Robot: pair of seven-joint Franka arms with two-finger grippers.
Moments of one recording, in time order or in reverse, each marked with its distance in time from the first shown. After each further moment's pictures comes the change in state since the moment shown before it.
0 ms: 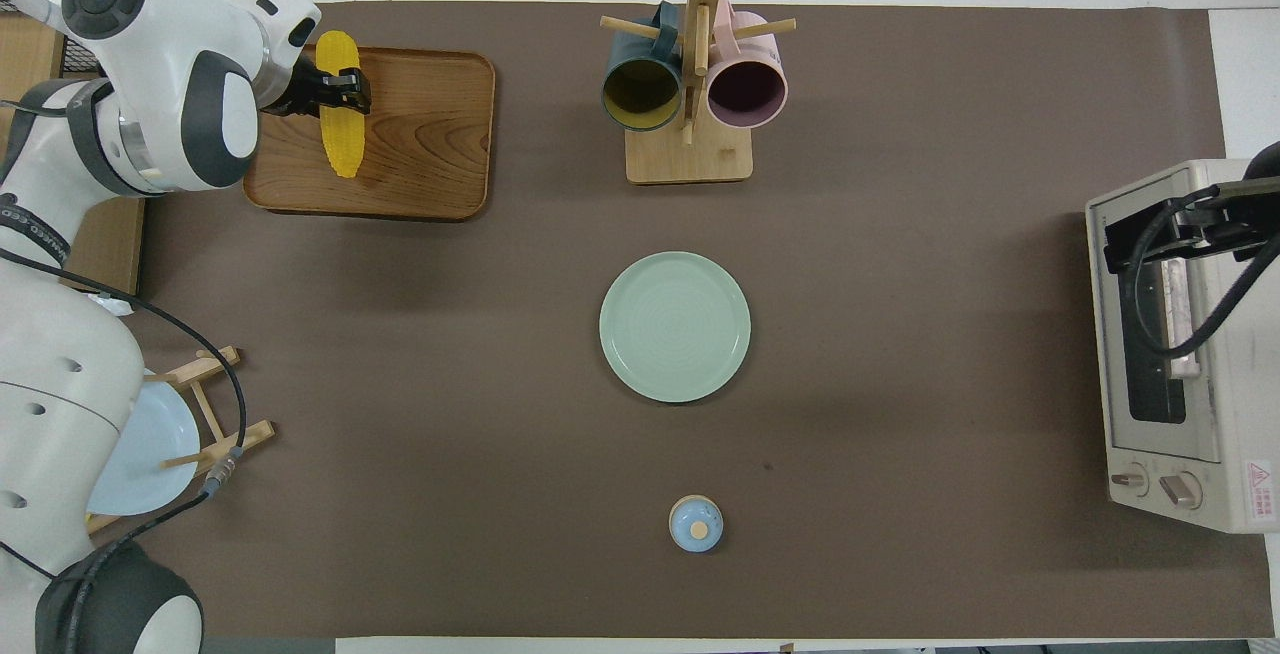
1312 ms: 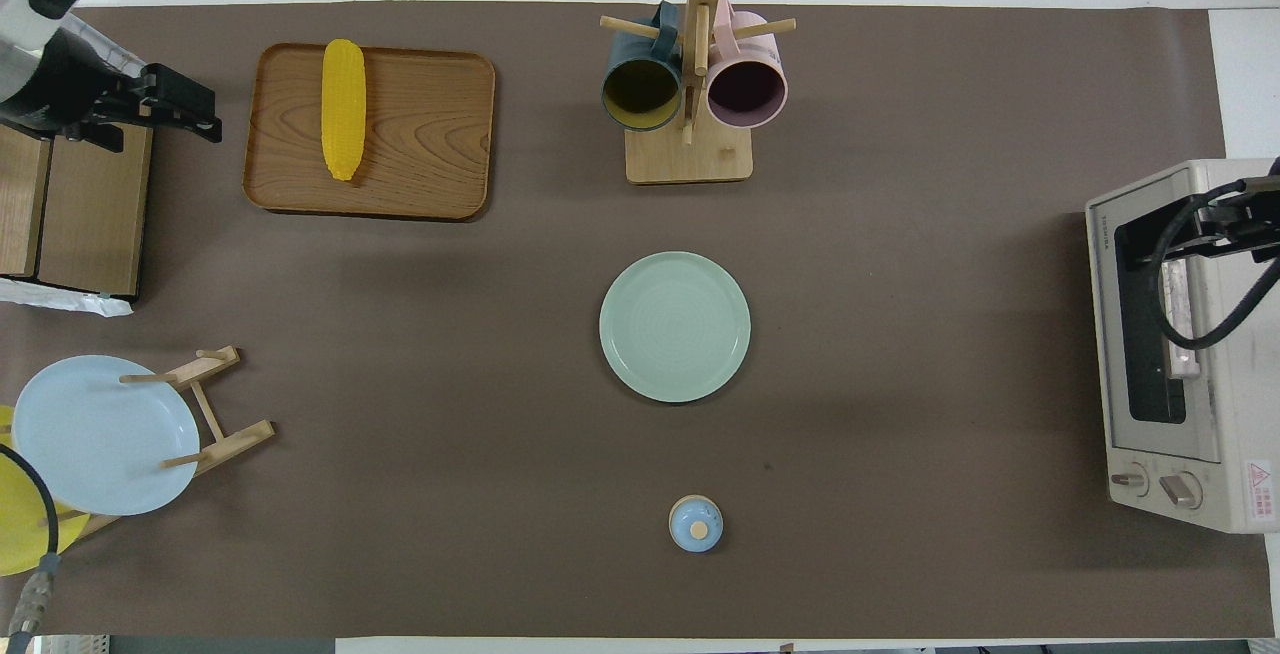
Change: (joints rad) left arm 0.032 -0.427 0.041 0.004 0.045 -0.598 0.016; right arm -0.014 0.000 -0.010 0.000 0.000 0.000 -0.002
